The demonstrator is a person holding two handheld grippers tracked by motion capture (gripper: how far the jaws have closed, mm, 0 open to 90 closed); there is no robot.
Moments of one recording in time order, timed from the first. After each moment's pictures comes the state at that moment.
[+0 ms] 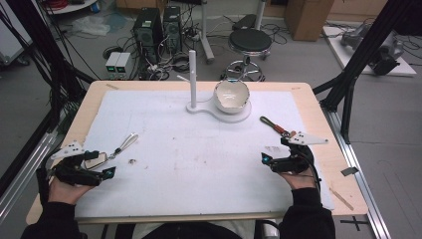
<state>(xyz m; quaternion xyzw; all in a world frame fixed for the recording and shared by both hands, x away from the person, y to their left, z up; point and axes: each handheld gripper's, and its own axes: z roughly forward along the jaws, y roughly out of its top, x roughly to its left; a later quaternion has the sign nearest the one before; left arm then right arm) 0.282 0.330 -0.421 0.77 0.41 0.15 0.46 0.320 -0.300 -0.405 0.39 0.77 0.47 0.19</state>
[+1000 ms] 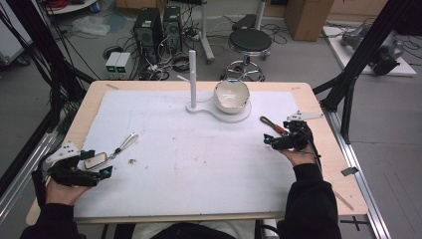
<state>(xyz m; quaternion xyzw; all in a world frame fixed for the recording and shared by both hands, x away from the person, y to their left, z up) 0.277 0.336 -0.420 0.76 0.41 0.18 0.46 0.381 -0.308 -0.387 0.42 0.78 0.42 0.20</state>
